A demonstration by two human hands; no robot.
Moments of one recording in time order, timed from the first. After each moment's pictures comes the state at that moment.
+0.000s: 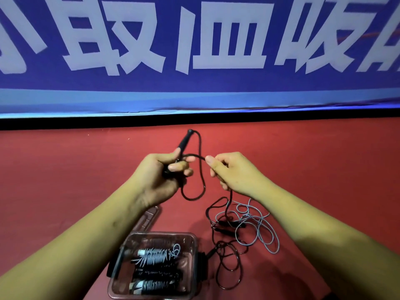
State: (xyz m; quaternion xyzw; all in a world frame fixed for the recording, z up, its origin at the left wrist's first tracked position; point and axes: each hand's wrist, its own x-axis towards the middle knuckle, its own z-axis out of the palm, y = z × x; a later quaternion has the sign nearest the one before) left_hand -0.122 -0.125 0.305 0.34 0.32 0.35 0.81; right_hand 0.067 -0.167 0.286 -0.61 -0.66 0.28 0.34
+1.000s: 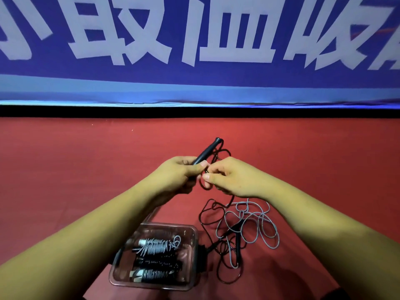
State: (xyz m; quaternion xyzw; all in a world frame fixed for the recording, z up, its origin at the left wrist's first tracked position) left_hand -0.115 -0.126 0.276 0.58 0.38 0.24 0.68; right_hand 0.060 -0.174 0.290 -0.55 -0.72 0.36 0.21
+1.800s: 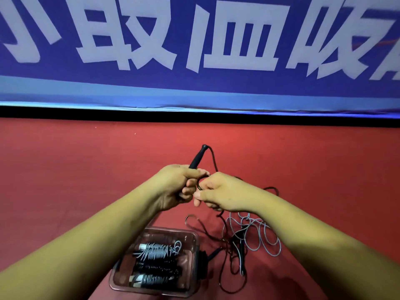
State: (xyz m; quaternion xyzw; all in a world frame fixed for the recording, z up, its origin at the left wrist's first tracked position) left_hand -0.118 -0.125 0.283 0.44 0.42 0.22 0.76; right_hand 0.029 -0.177 0.289 -0.55 -0.67 0.46 0.16
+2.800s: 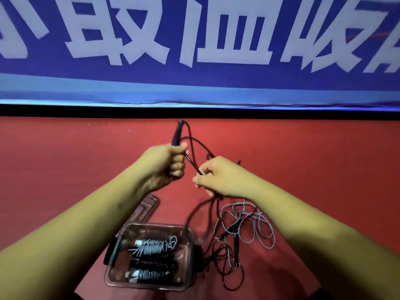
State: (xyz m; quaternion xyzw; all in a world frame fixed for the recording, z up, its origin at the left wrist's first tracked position) left_hand -0.115 -0.101 0.293 0.37 0.38 0.32 0.79; right_hand 0.042 -0.172 0.293 -0.60 -0.69 0.35 0.19
